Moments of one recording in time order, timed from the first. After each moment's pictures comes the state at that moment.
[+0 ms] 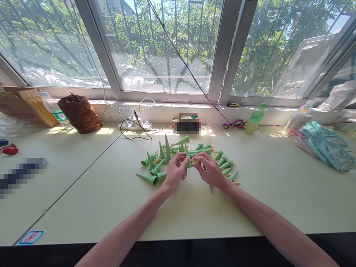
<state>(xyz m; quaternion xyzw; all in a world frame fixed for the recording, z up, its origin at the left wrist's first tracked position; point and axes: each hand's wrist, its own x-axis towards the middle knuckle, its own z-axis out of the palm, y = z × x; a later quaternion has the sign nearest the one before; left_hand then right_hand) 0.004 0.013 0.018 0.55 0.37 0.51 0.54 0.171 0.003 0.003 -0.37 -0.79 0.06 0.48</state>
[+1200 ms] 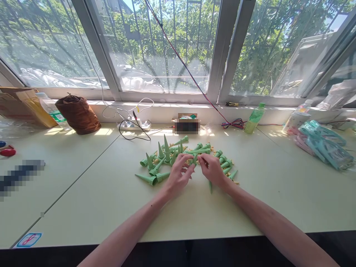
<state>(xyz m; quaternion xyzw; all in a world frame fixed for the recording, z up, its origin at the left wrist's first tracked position) 0.003 0.008 0.009 0.71 0.31 0.47 0.42 0.175 0.011 0.000 -0.45 -0.75 0.03 0.49</state>
